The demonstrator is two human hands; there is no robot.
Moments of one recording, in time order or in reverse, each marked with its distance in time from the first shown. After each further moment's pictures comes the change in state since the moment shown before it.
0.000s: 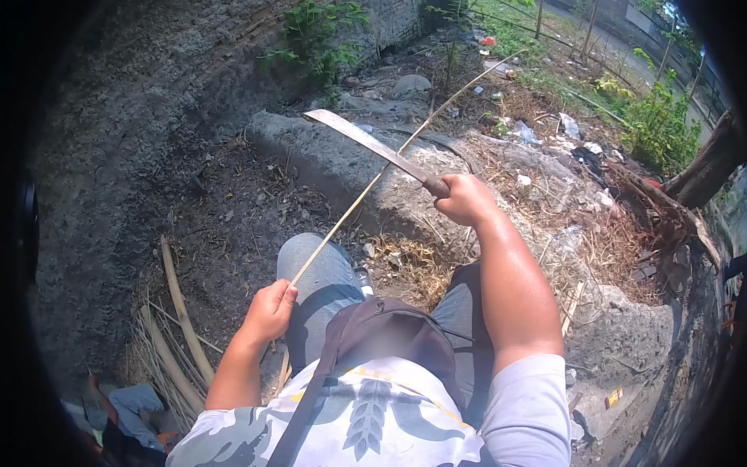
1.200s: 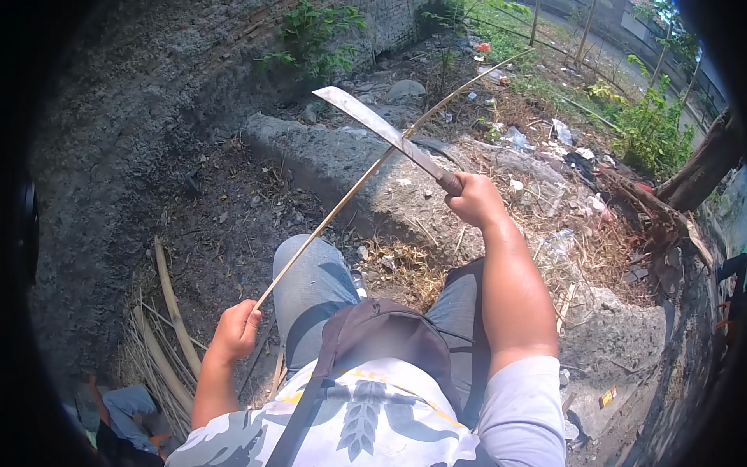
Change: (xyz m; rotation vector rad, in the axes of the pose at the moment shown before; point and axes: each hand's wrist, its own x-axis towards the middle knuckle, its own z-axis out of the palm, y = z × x) left_hand -0.051 -0.014 -0.050 0.085 0.018 0.029; right_hand -0.014 0.011 -0.019 0.010 0.164 0.015
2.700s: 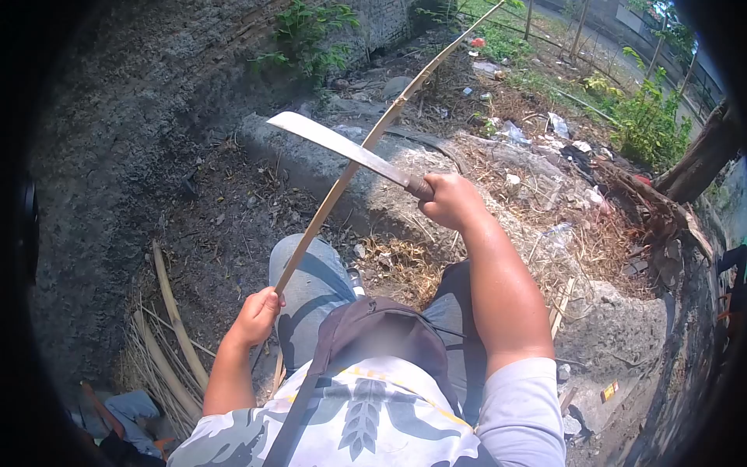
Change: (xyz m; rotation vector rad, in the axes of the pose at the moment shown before) left_hand 0.041 -0.007 0.044 -0.400 -0.149 -0.010; right_hand -0.010 -0.029 0.012 -0.071 -0.035 -0.165
